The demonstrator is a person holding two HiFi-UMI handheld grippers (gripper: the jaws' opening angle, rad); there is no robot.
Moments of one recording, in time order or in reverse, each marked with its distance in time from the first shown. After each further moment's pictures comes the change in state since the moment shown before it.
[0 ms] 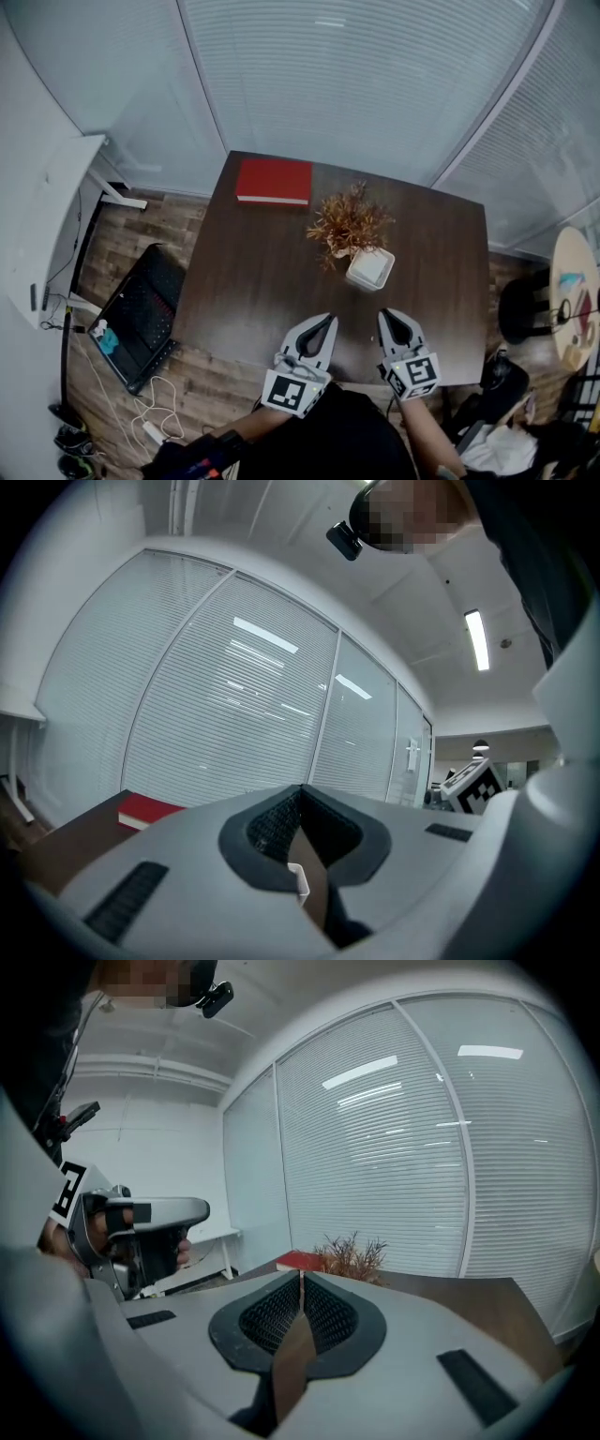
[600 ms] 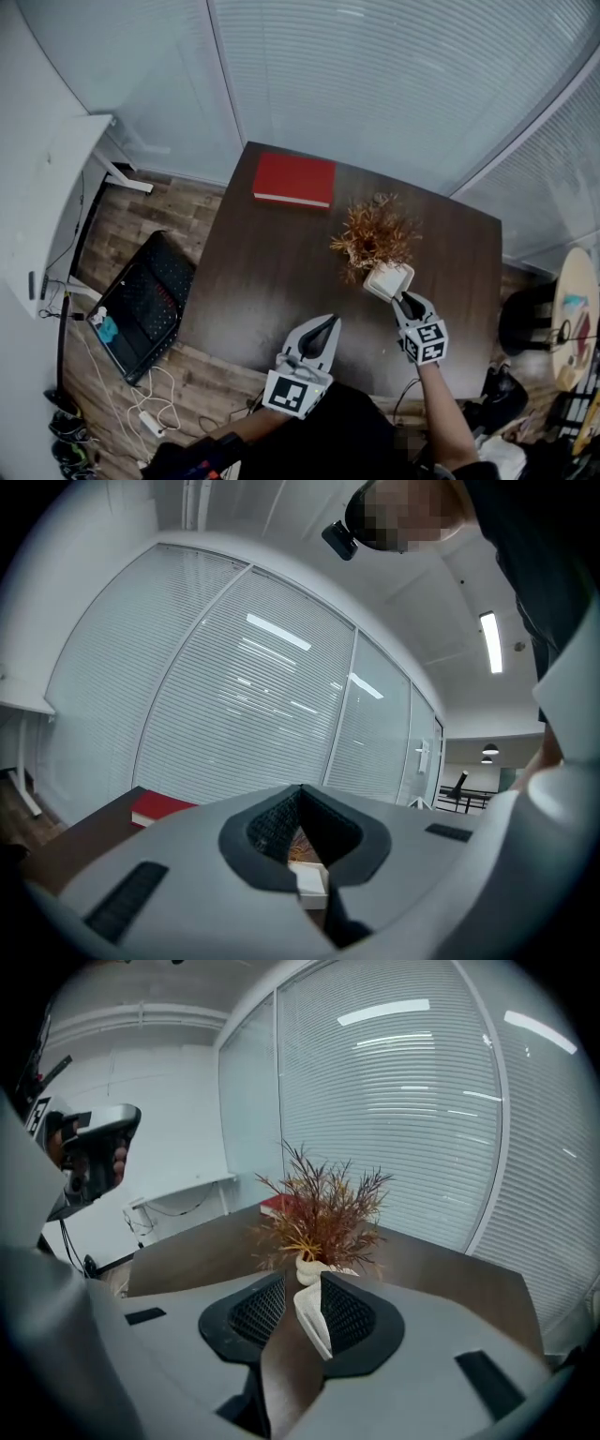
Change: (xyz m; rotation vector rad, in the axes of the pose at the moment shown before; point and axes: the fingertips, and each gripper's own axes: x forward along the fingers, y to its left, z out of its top) left arm 0.009 0.067 0.000 -0.042 0.011 0.041; right arm 0.103 -0.082 -0.091 -0.093 0.322 0.017
